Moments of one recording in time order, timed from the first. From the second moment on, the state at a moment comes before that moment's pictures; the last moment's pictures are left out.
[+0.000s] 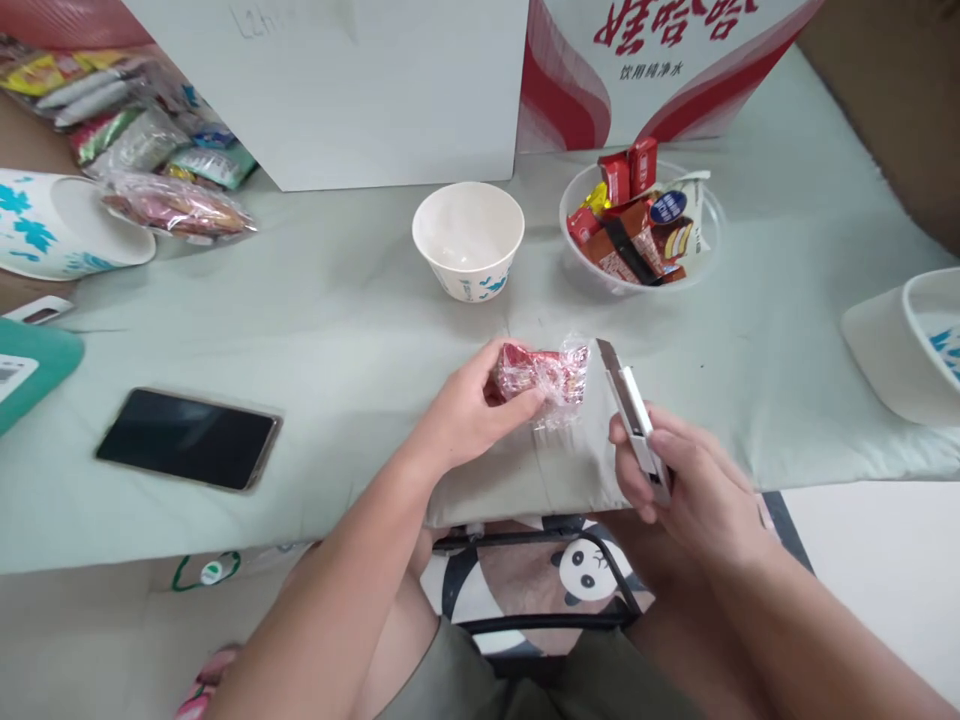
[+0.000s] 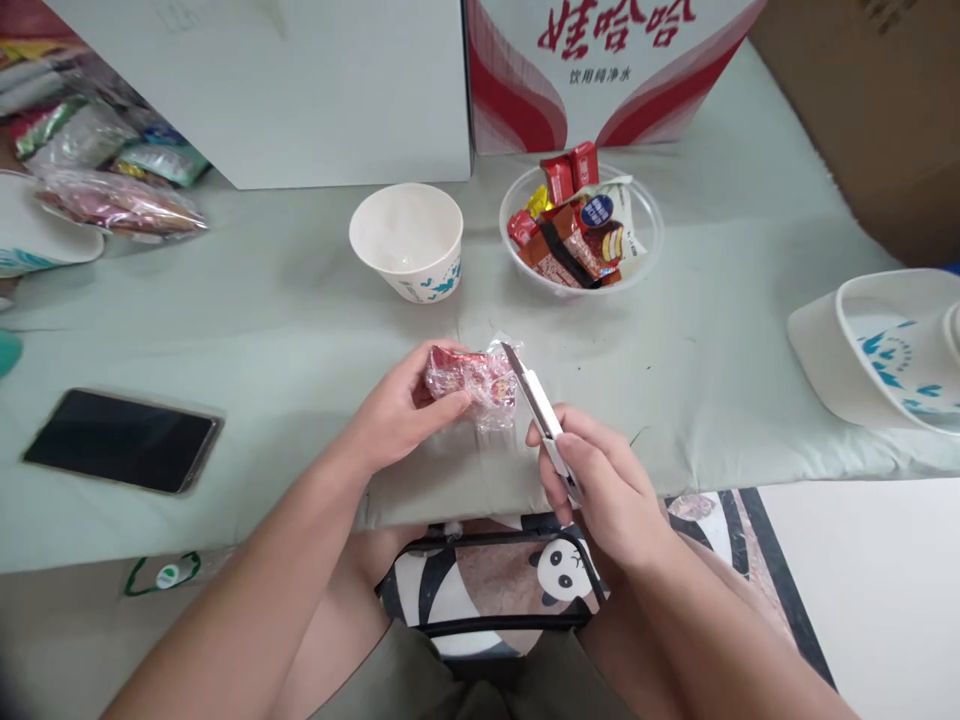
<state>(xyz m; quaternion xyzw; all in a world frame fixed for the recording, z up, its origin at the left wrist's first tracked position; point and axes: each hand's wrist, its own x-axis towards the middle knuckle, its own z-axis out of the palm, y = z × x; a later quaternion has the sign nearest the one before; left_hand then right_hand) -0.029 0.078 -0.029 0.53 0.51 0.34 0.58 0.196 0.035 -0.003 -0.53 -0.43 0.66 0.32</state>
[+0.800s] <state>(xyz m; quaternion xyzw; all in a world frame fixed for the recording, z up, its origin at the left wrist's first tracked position) -0.026 0.077 -0.043 0.60 0.51 0.37 0.49 0.166 0.026 -0.017 -0.51 -0.35 0.73 0.29</state>
